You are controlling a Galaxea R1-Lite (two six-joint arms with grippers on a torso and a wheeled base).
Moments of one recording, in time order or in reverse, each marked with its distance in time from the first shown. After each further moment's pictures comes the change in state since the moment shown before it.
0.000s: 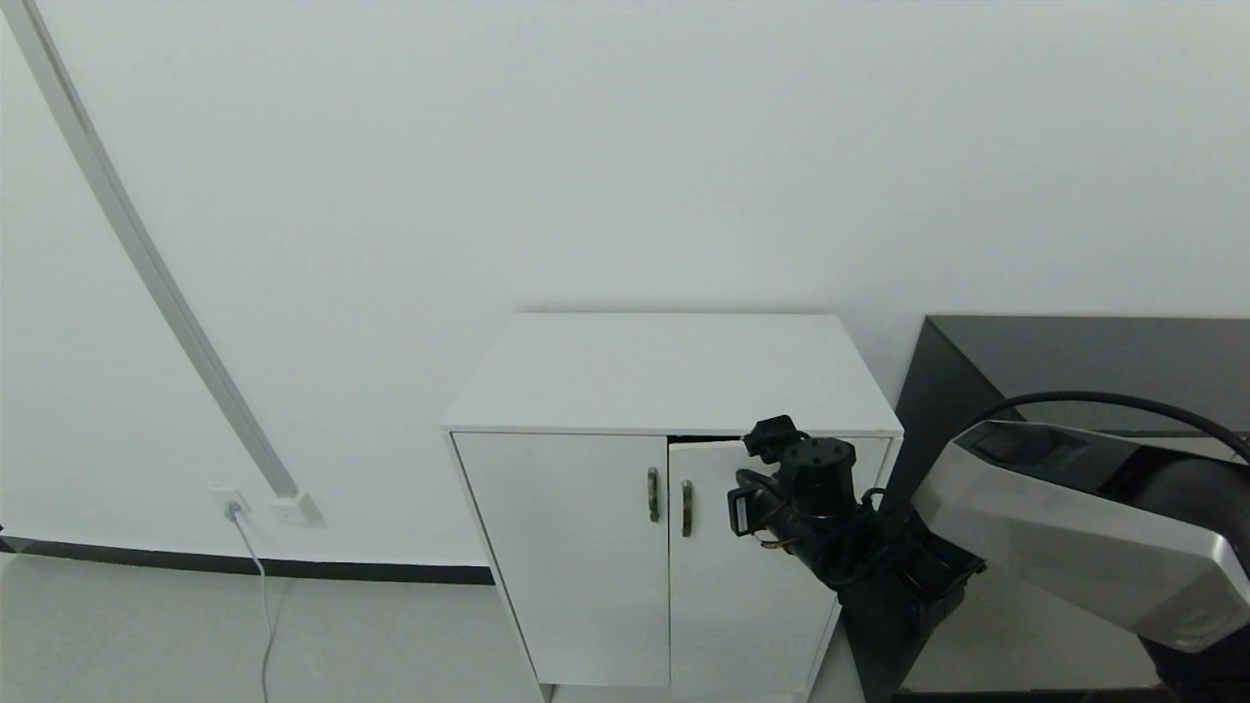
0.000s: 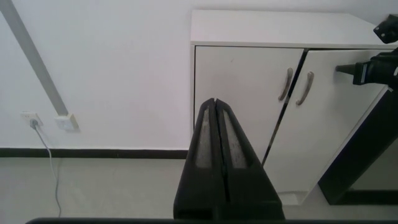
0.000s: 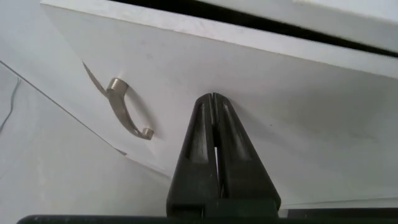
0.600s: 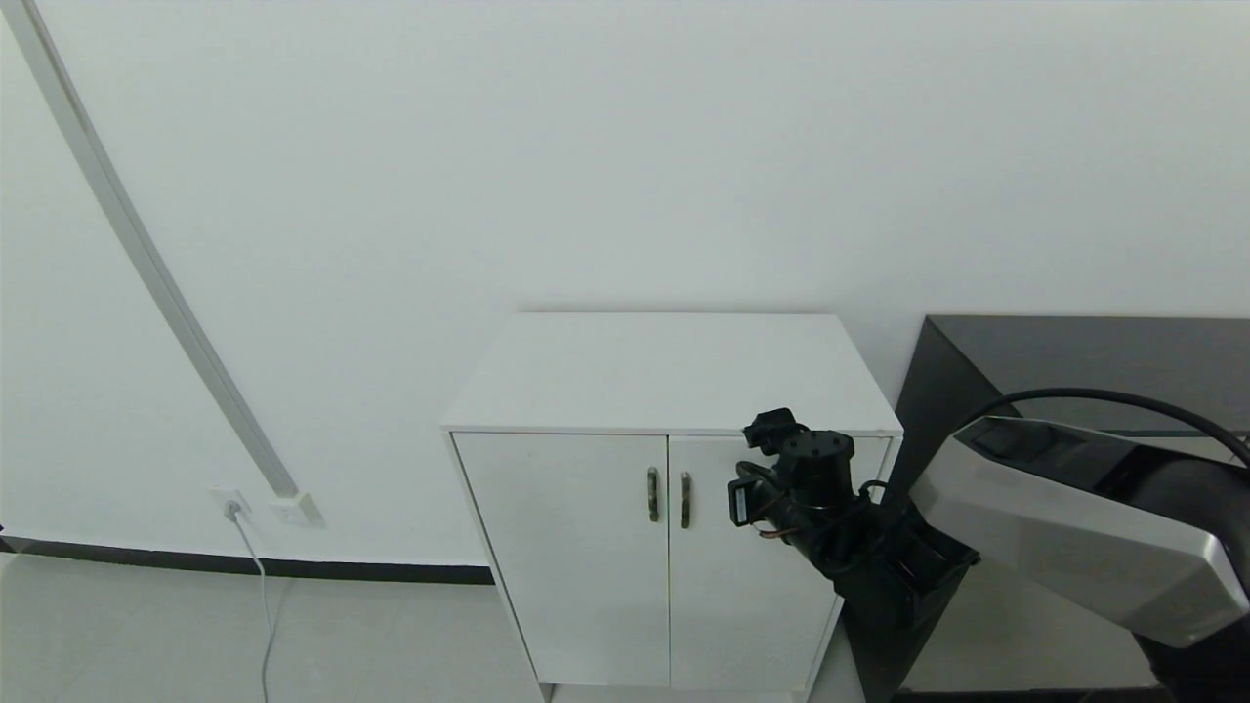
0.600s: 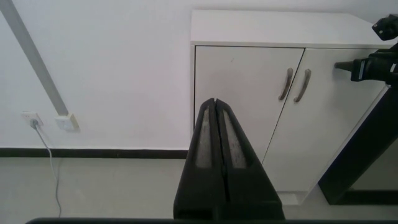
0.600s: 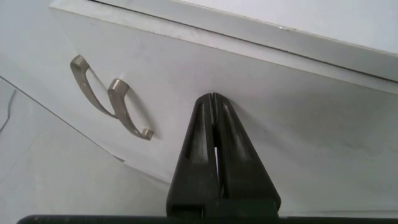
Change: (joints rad) left arm 0.000 0.000 0.000 0.000 0.001 0.000; right arm -0.010 0.013 -0.046 0.019 0.000 -0.001
